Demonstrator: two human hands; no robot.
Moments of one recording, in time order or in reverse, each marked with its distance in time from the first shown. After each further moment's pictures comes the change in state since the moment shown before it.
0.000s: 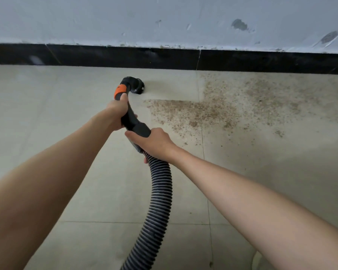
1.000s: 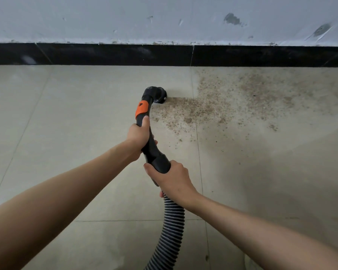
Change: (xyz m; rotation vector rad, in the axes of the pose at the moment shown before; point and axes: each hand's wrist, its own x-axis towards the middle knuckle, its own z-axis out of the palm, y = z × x) left_hand -0.048 -0.061 0.048 0.018 -0.117 0.024; right_hand -0.070 0.073 0.006 0.142 0.167 0.077
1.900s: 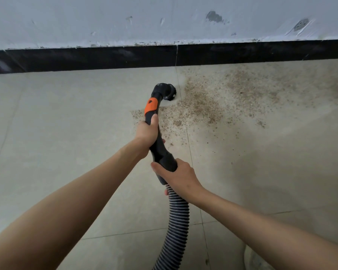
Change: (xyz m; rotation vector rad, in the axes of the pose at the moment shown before) left_hand 0.023 0.019 0.044 0.081 -0.129 0.016; right_hand 0.017 -0.003 -0.033 0.071 0.034 0.042
